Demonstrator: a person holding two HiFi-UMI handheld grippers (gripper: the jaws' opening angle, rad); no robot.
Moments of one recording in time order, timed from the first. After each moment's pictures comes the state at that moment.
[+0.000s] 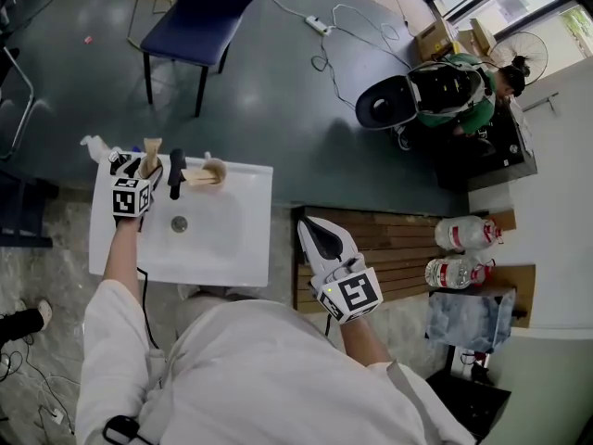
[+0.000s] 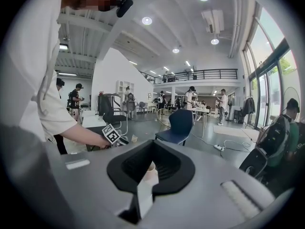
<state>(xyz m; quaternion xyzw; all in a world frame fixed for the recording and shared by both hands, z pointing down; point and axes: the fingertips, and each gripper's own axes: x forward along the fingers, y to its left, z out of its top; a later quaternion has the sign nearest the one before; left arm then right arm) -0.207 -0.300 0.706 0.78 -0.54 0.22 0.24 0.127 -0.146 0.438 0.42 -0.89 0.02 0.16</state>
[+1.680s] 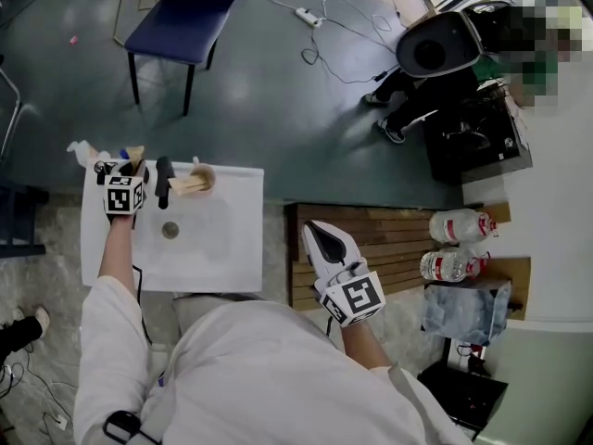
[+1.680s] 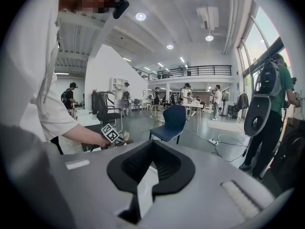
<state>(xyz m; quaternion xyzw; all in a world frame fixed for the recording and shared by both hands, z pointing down) -0.207 -0.338 0.733 0.76 -0.55 0.24 0.24 0.155 -0.166 0.451 0.45 -0.88 0.05 0.17</state>
